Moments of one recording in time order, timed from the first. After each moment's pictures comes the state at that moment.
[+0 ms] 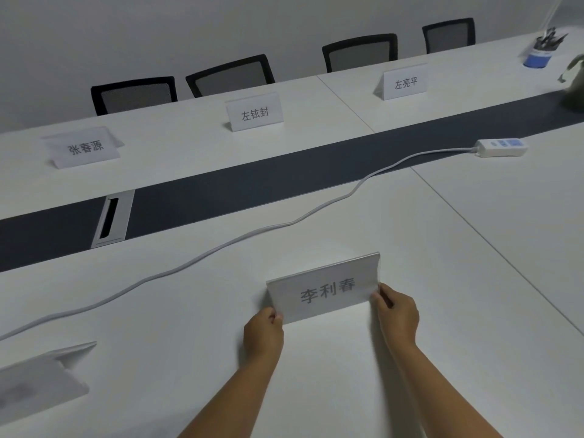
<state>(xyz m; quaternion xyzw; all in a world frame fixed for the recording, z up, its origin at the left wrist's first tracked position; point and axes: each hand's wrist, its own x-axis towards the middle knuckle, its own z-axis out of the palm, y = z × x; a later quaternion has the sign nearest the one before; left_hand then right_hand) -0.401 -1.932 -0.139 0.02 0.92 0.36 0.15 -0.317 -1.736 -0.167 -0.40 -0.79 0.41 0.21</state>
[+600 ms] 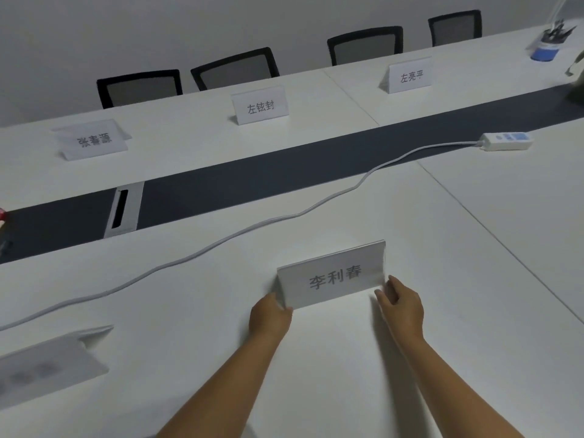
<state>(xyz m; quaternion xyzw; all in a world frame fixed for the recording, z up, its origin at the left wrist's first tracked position) -0.401 -1.940 -0.104 0.03 0.93 0.28 0.24 -0.304 -1.748 -0.158 -0.40 -0.81 0.40 0.16</state>
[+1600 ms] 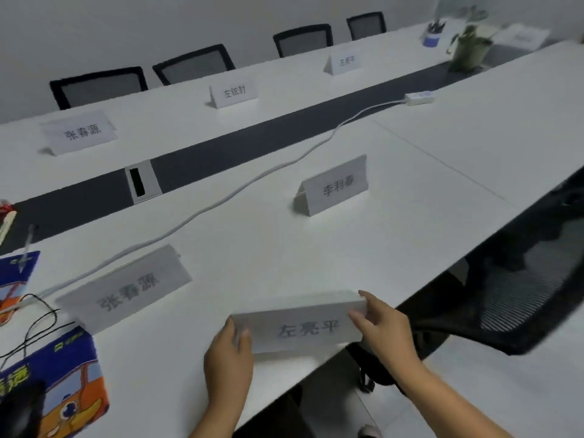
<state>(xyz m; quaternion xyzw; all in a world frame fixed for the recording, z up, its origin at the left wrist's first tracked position) -0.260 -2.258 -0.069 0.08 0.89 0.41 0.17 -0.132 -2.088 -0.047 -0.44 -0.73 0.50 0.13</state>
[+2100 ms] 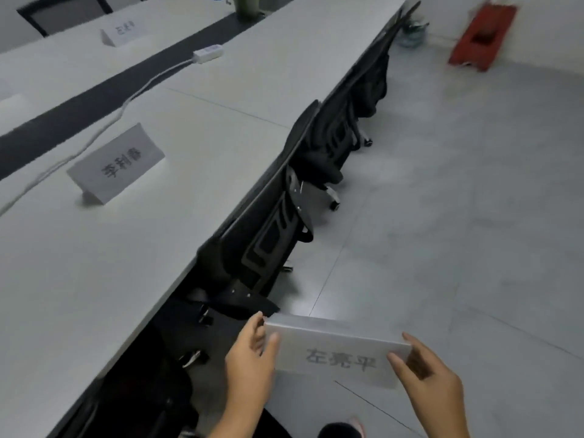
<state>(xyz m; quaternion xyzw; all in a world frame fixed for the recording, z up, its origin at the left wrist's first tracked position) 0.043 -2.163 -0.068 0.26 0.76 0.43 0.41 0.260 -2.130 -0.090 -0.70 -0.45 0.43 0.35</state>
